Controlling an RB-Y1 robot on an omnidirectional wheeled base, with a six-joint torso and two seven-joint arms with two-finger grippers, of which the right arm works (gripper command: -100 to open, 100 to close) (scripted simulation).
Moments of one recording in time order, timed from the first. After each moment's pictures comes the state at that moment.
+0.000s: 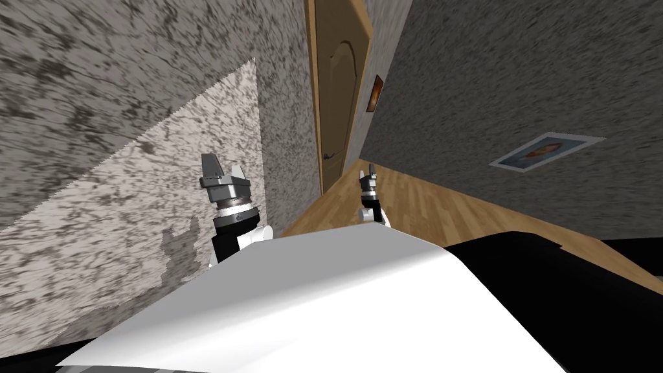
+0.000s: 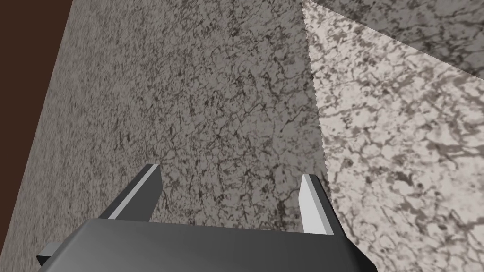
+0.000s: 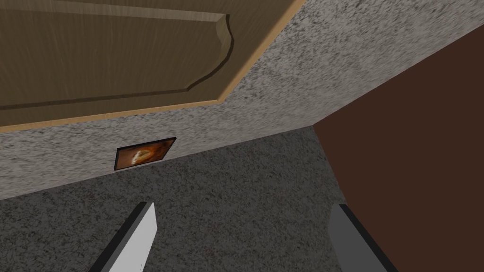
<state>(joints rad) 0.30 -0.09 -0.03 -1.95 -0.06 -0.50 -0.05</state>
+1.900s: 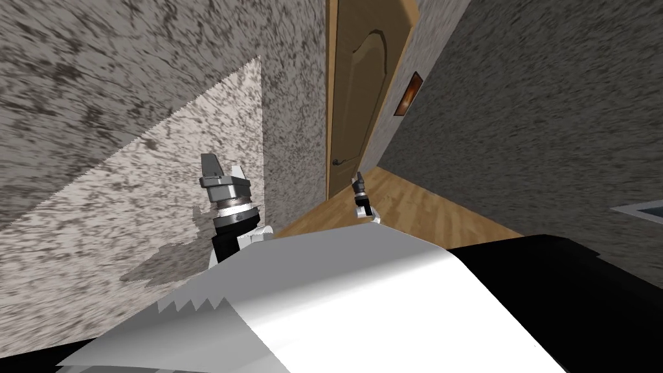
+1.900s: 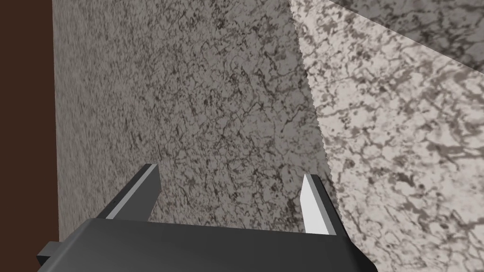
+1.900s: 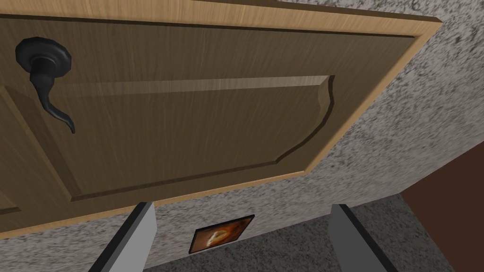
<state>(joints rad) 0.11 -0.15 -0.01 -1.50 -0.05 -0.58 -0.09</state>
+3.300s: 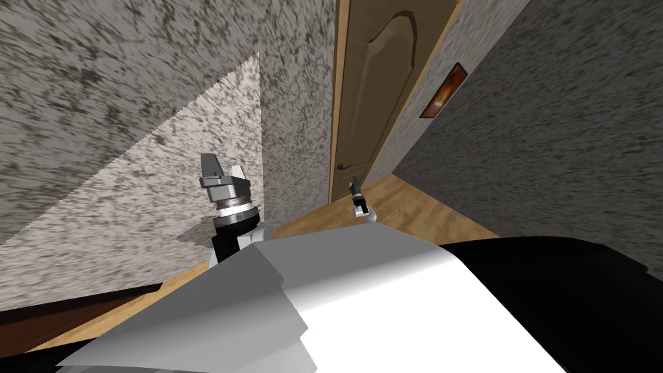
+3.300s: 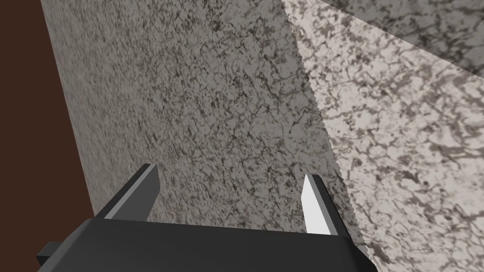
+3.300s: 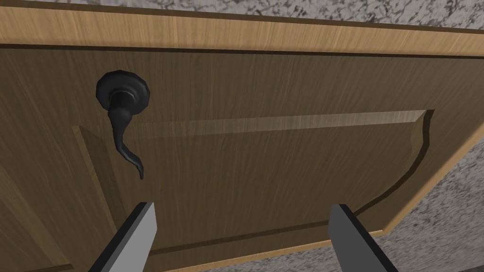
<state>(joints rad) -0.05 -0.19 -0.01 -1.14 -0.04 -0.64 -0.13</state>
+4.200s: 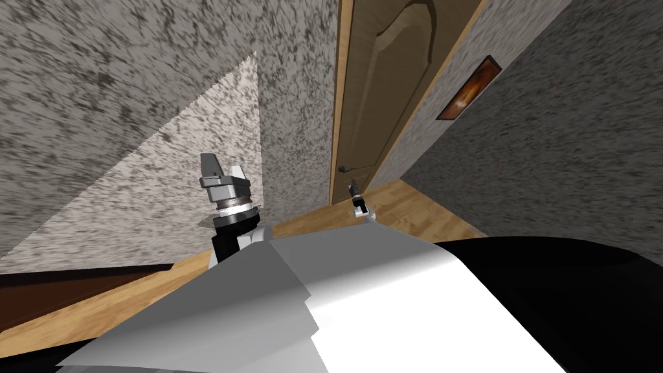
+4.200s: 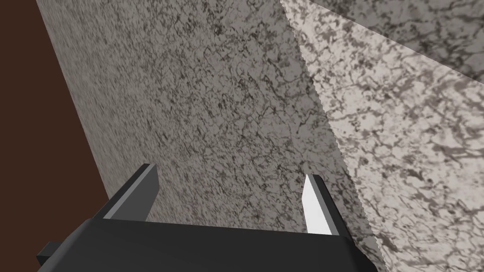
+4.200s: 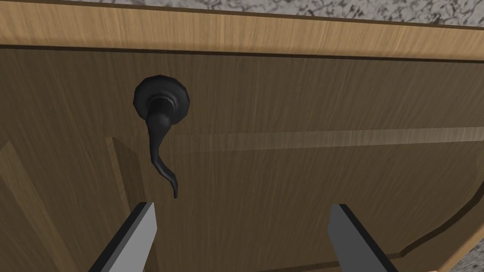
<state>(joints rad) -0.14 -0.21 0.00 -0.93 -0.04 -0.68 -0.15</state>
